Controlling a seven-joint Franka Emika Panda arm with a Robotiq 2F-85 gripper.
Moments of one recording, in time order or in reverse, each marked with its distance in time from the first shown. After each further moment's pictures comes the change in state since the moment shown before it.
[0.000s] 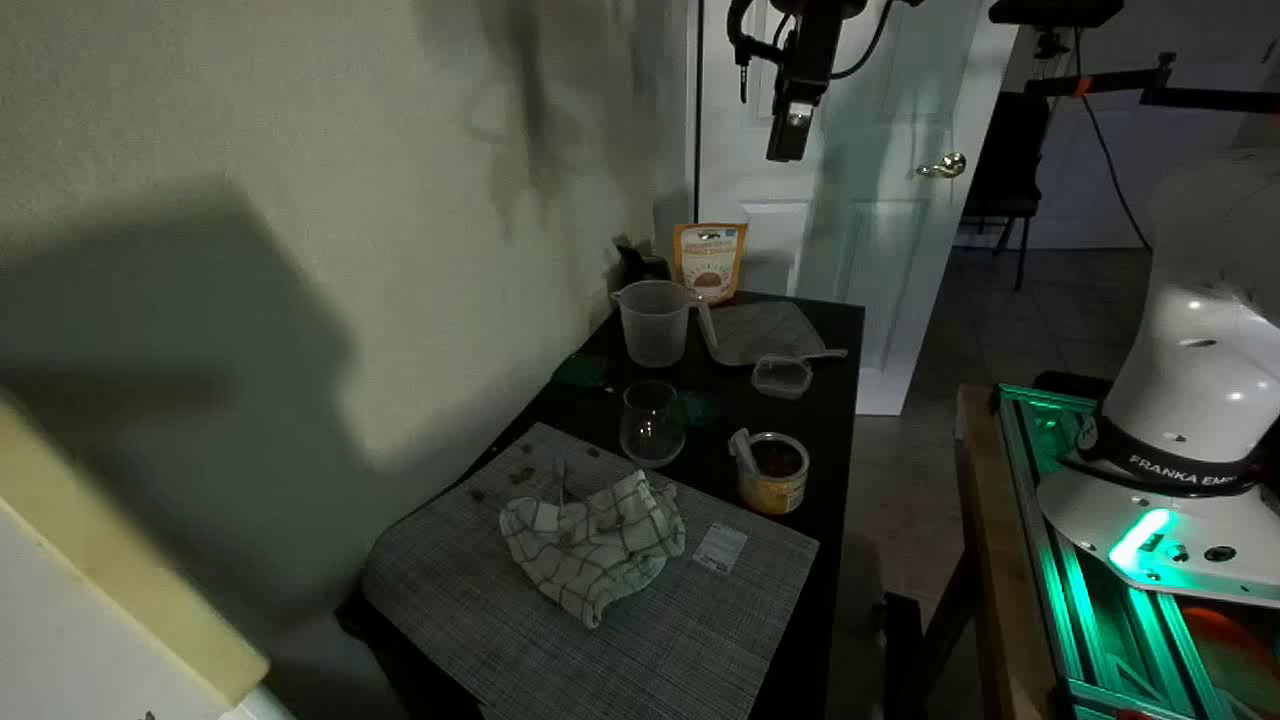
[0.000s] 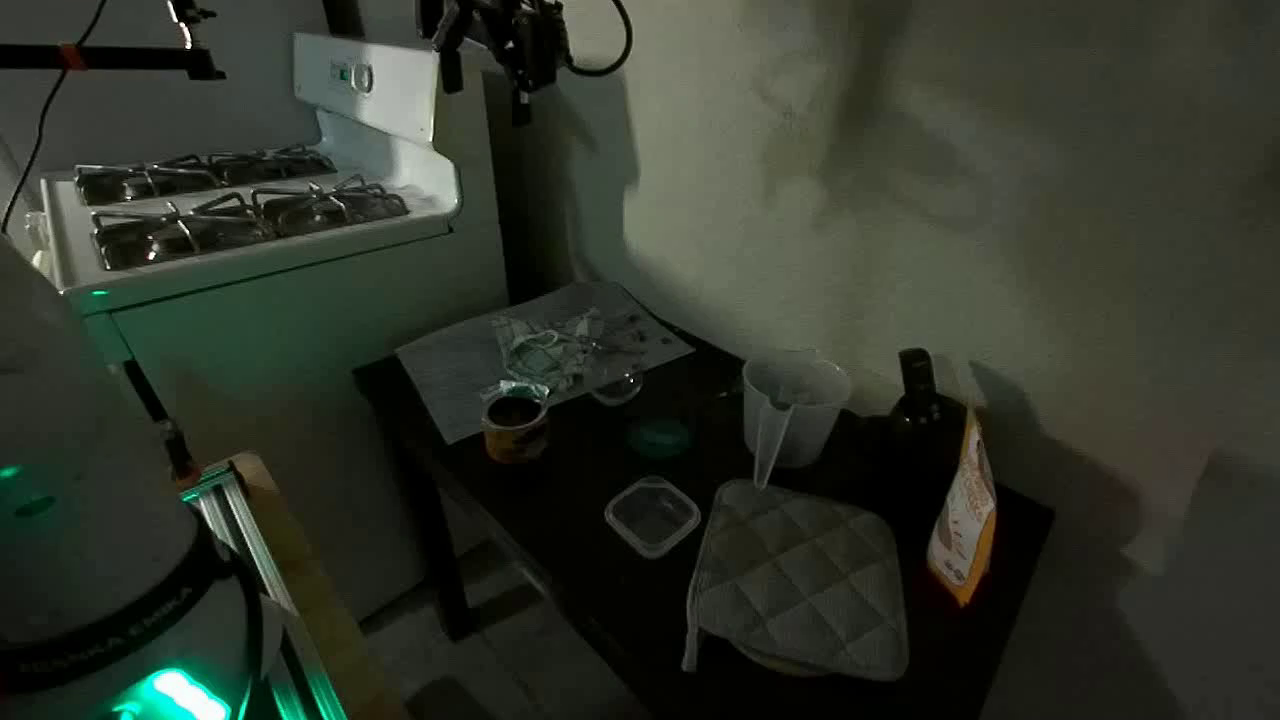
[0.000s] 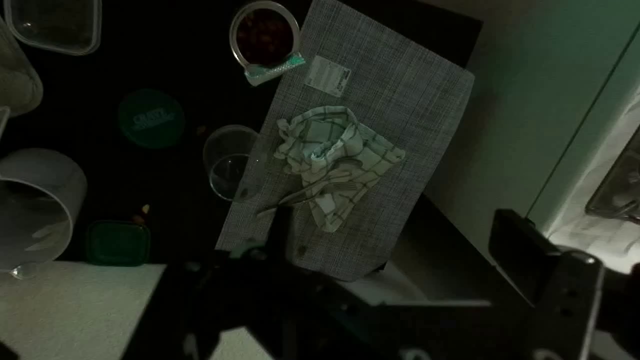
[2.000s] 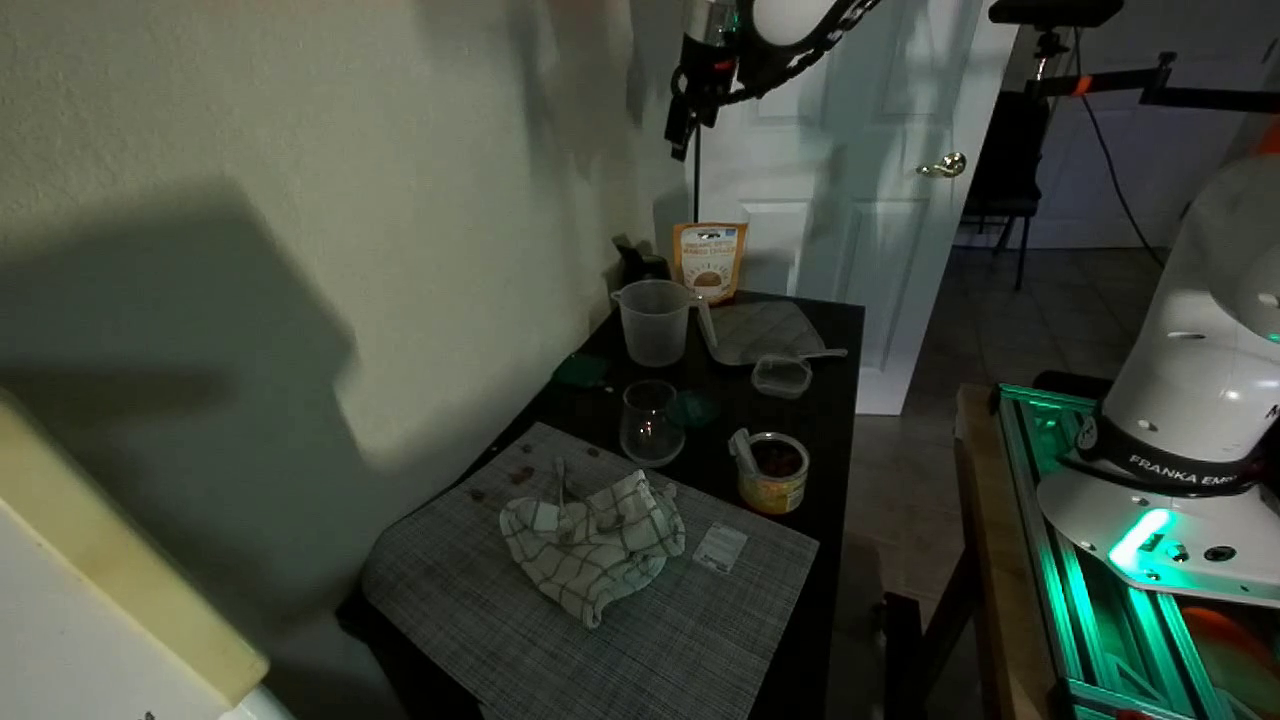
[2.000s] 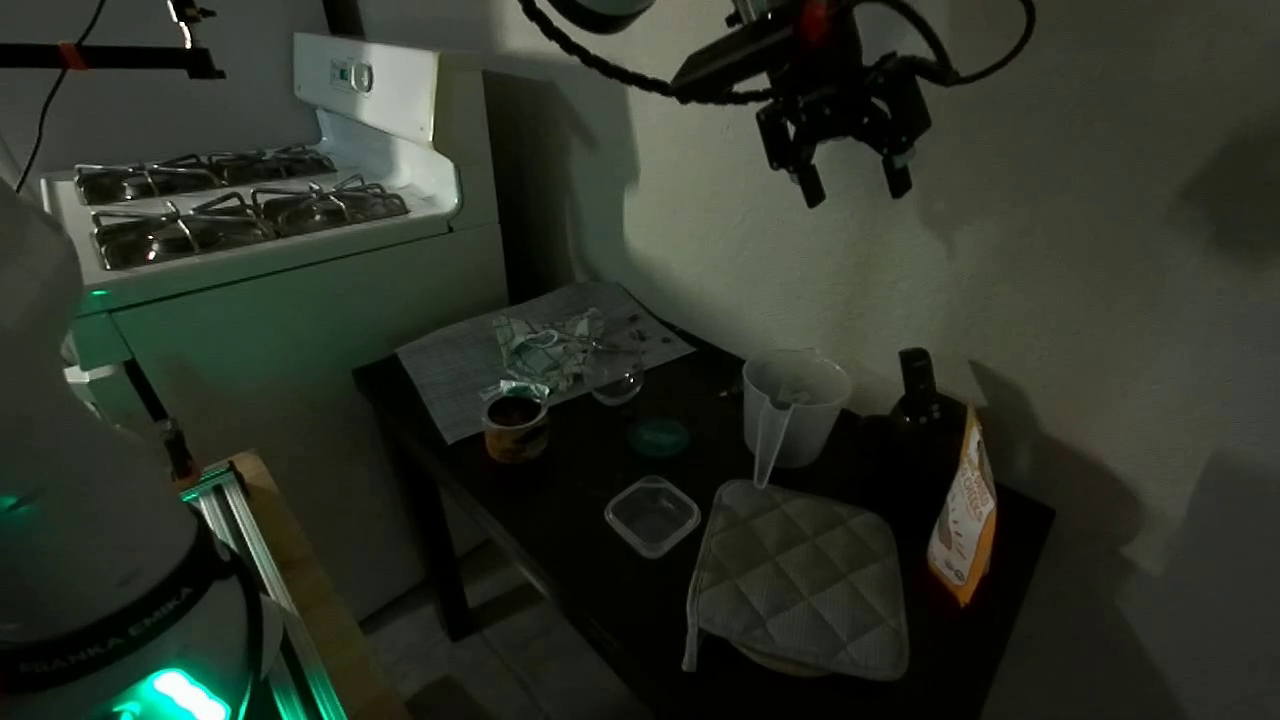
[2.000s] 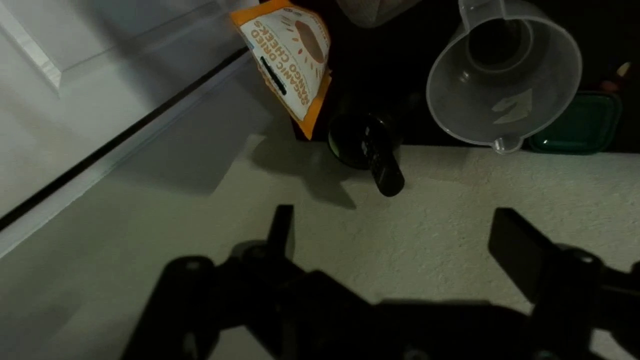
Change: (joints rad) arm -0.361 0.525 -0.032 0.247 -0.710 0.543 0.352
